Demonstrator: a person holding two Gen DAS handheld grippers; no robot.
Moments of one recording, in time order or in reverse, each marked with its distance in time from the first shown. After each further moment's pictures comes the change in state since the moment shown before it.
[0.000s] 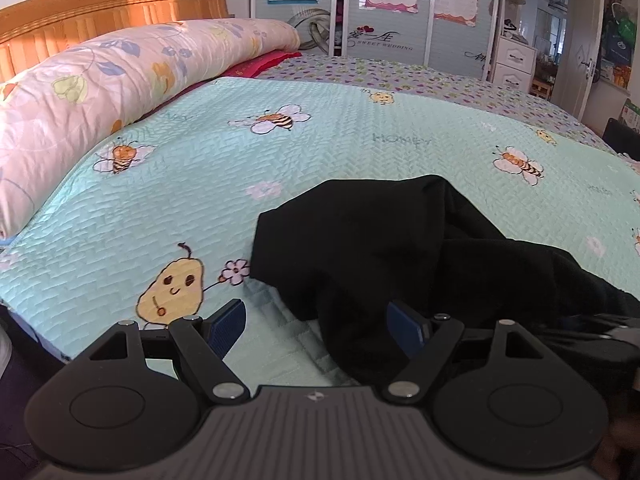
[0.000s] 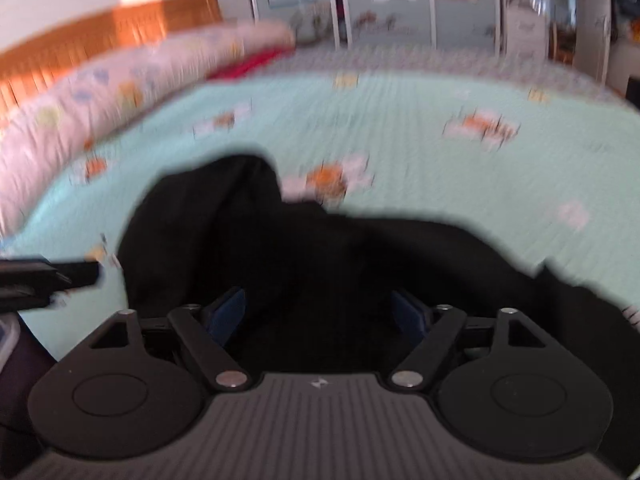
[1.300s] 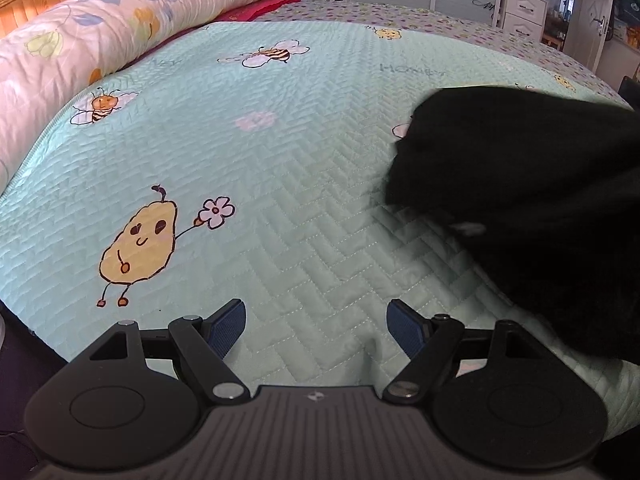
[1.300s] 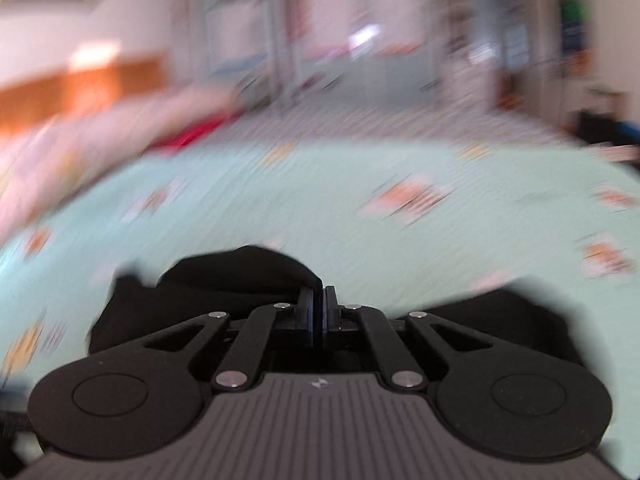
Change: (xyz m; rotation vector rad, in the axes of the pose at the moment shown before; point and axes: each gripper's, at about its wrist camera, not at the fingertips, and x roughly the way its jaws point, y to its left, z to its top) left arm 0.064 -0.011 -0.020 0.029 0.151 0.020; right arm -0.053 -0.079 0.039 0.105 -0.340 -0.199
